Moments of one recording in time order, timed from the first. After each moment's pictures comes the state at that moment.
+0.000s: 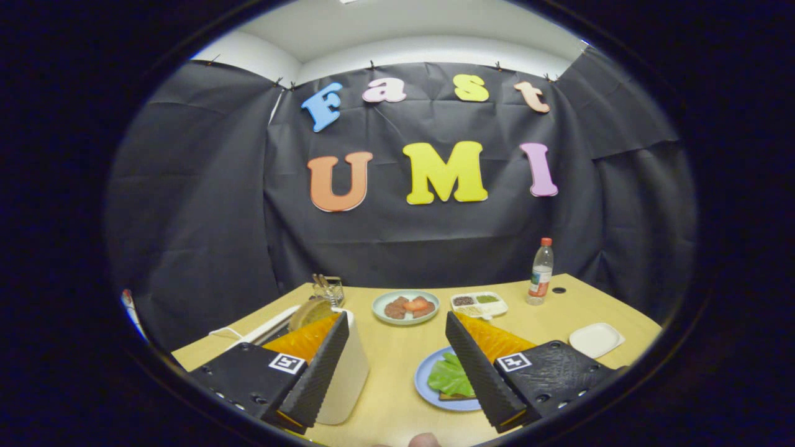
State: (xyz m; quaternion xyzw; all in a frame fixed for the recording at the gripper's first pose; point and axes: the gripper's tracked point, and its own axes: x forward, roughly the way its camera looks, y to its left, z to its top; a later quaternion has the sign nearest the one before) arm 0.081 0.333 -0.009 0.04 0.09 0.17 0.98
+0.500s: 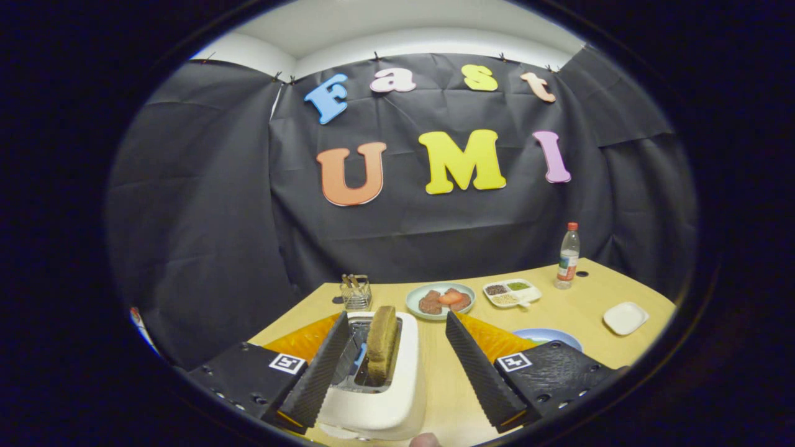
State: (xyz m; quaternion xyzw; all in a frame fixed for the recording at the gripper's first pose) arm 0.085 0.418 -0.021 0.05 0.13 0.16 0.98
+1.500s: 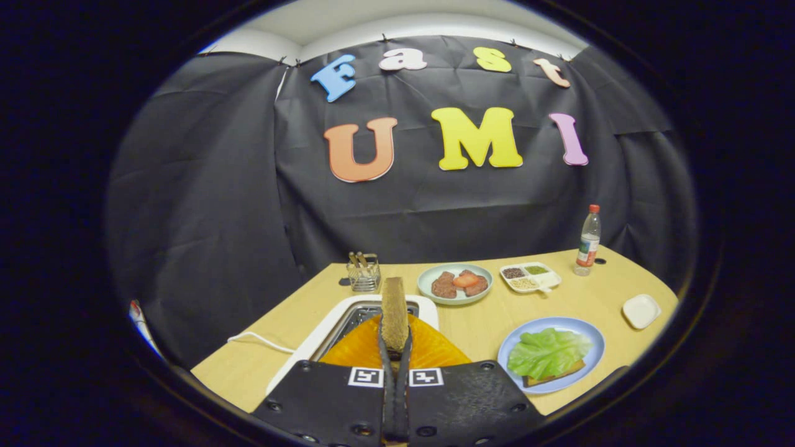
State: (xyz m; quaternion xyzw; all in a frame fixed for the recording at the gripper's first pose) arm 0.100 0.432 -0.041 0.07 0.15 0.20 0.97
